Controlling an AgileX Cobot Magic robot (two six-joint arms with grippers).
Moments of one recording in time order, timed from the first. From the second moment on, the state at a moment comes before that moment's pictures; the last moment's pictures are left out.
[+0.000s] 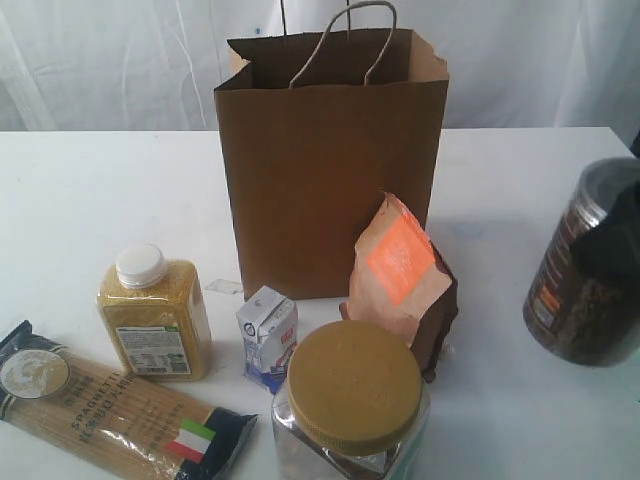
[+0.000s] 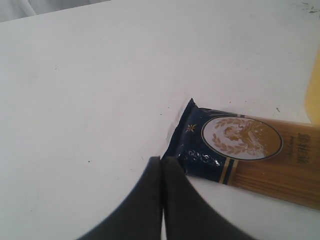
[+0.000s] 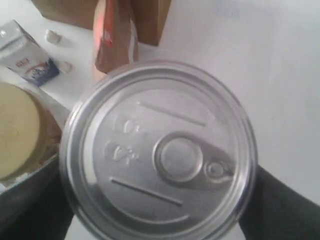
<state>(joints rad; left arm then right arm) 0.05 0.00 0.02 -0.04 0.43 0.21 0.48 0.88 -1.03 -0.06 1.14 0.15</state>
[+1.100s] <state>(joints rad) 0.05 0.00 0.02 -0.04 0.43 0.21 0.48 1.44 -1.70 -0.09 0.62 0.06</state>
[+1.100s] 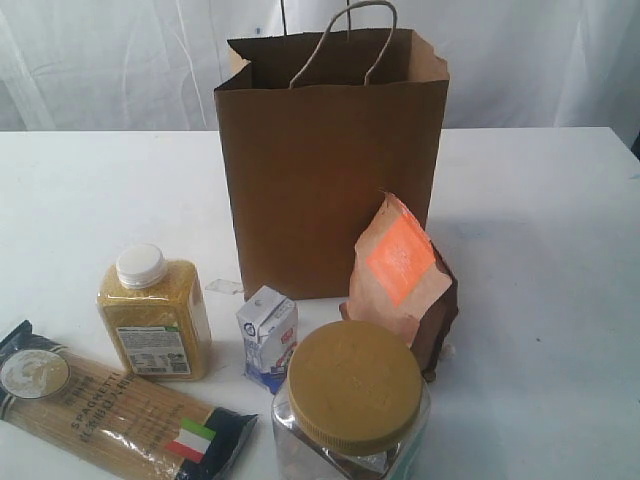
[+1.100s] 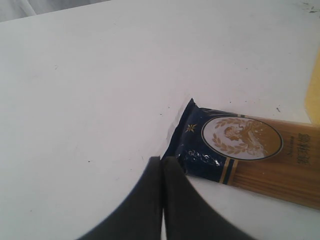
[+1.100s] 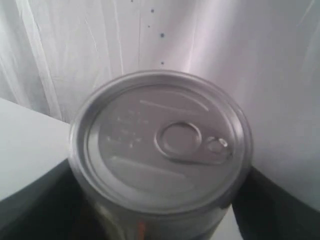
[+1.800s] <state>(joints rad) 0.05 0.00 0.02 -0.04 0.43 0.21 0.48 1.34 -1.42 0.01 0.30 0.01</state>
